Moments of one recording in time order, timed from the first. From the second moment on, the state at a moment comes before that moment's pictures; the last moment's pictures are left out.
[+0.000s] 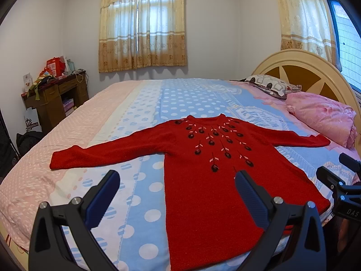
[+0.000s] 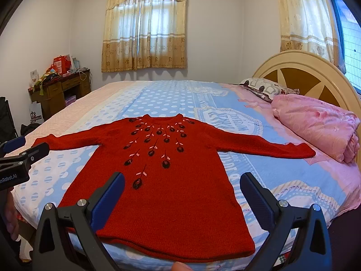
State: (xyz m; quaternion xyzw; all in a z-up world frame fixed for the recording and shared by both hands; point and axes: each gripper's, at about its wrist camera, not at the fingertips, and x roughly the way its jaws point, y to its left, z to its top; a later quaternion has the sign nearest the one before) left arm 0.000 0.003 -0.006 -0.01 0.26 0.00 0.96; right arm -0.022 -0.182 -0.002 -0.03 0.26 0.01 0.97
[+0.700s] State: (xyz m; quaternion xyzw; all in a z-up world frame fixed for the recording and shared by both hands) left arm -0.002 0.004 -0.003 -0.02 0.26 0.01 0.97; right arm -0.023 -0.179 -0.001 -0.03 0.26 0.01 0.96
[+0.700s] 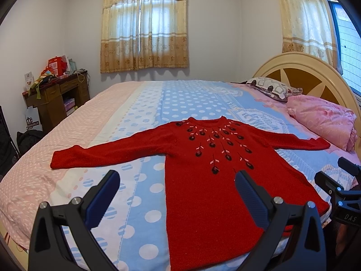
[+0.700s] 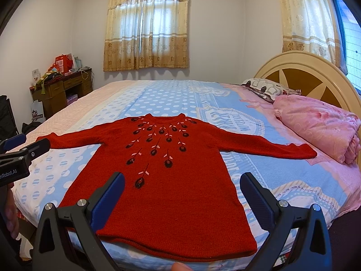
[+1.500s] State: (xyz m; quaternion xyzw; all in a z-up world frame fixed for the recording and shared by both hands) left arm -0.001 0.005 -0.002 -0.02 0.26 0.01 0.97; right arm -0.024 -0.175 0.000 -0.03 0.26 0.02 0.96
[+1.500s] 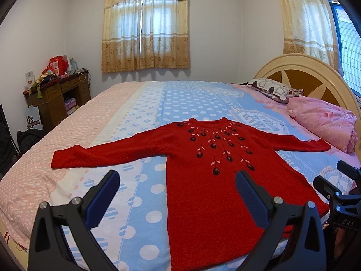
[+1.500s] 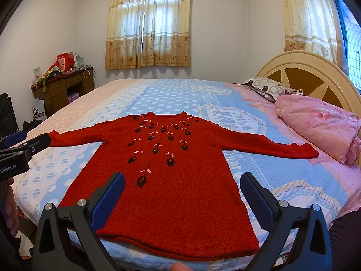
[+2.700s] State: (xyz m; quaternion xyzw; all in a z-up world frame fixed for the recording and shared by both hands) left arm 0.051 0.000 -0.013 0.02 0.28 0.00 0.96; right arm 0.047 -0.273 -0.043 0.00 0.34 -0.06 0.94
